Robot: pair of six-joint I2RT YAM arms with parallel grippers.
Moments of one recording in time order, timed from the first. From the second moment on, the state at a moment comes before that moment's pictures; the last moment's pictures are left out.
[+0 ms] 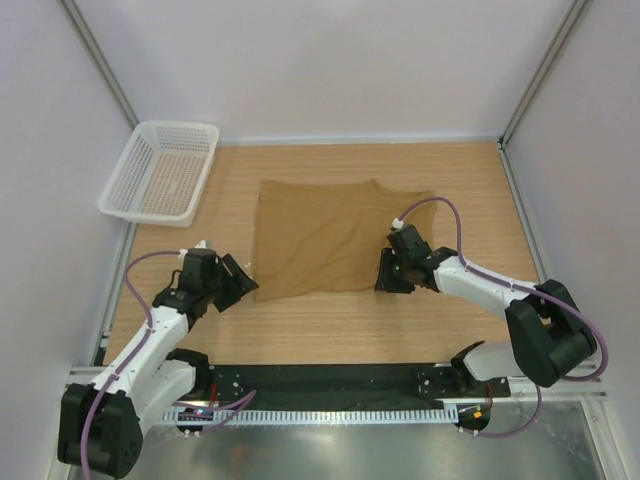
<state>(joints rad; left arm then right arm) -0.22 0.88 0.43 -0.41 0.12 -0.81 0.53 1.36 0.68 -0.38 -0.02 0.62</state>
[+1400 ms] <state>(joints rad) -0.30 1.00 0.43 -0.33 0.14 -0.82 0.55 1.33 0.66 -0.38 -0.05 0.56</state>
